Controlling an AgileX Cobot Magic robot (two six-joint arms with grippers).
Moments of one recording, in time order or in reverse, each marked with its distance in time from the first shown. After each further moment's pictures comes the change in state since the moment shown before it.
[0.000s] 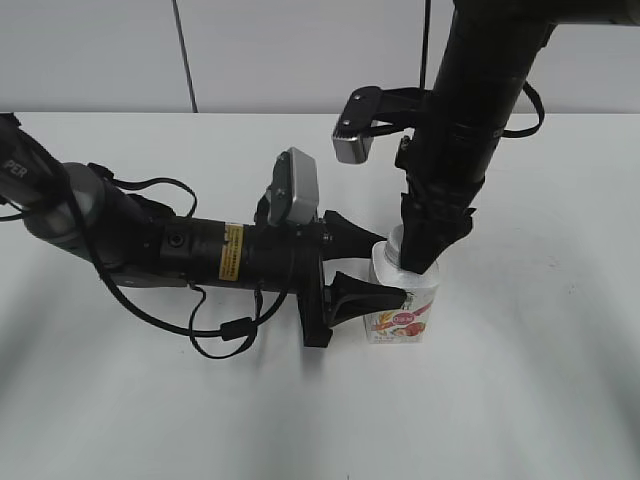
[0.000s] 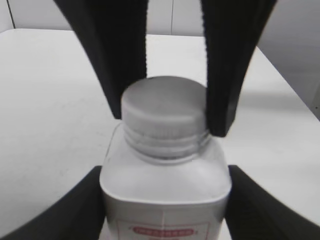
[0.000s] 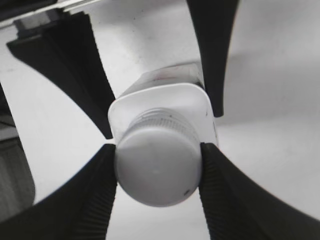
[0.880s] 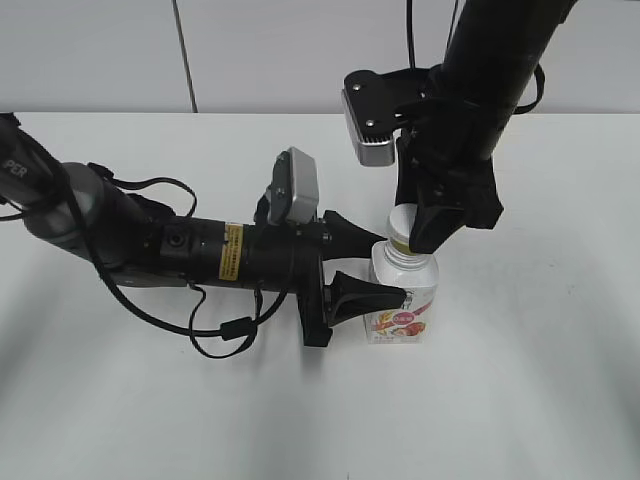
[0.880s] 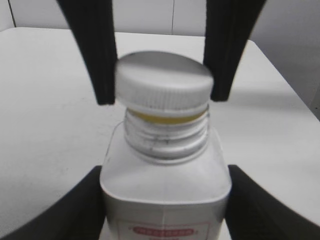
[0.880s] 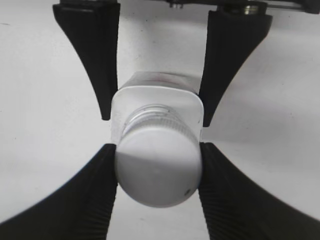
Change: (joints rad) left arm 0.000 0.000 0.000 0.002 0.001 -0.005; right arm 0.000 -0.045 -0.001 -0.003 -0.018 -0.395
